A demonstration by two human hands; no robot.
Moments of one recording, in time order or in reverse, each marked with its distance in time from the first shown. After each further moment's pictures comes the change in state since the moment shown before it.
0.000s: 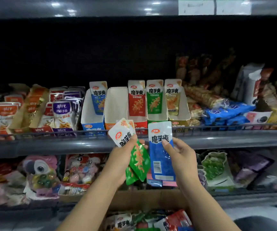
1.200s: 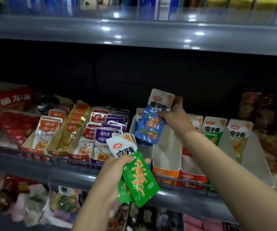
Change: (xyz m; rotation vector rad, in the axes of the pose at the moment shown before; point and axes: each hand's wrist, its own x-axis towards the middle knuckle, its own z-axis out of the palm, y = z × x) left_hand 0.068 0.091 -0.119 -0.177 0.049 -0.011; right_hand 0.167 -0.117 0.214 -0.191 -0.383 -0.279
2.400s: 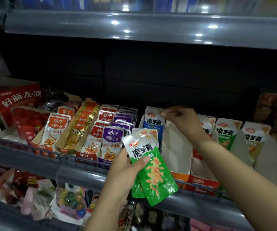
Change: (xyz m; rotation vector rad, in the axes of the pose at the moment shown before) left_hand 0.006 -0.007 -0.003 0.252 0.125 0.229; right_hand 0.008 0.019 0.001 -0.189 -0.080 -0.114
